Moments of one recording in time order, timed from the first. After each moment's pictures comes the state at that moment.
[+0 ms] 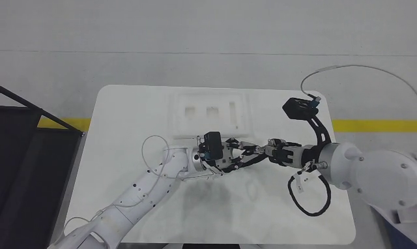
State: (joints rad) left arm 0.86 -1.28 -0.73 -1.23 1.53 -0.69 0.78; right arm -0.65 -0.54 0.93 -2.32 0.09 0.85 0.97
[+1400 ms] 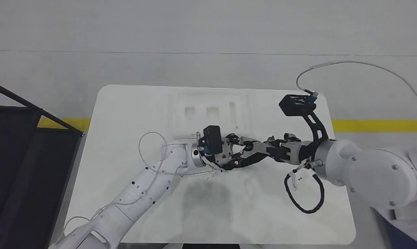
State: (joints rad) left arm 0.86 -1.29 -0.78 -1.26 1.49 -0.75 0.72; right arm -0.52 -0.53 0.83 -2.32 0.02 0.83 0.98
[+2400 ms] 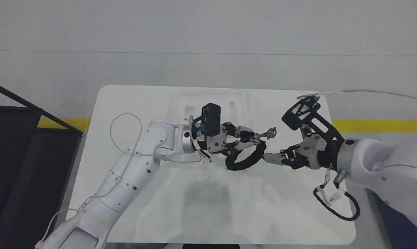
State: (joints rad) left arm 0.80 -1.23 -0.89 -1.43 1.12 -1.01 0.17; right arm -0.72 -0.43 1.05 -2.31 -0.15 0.24 1.06
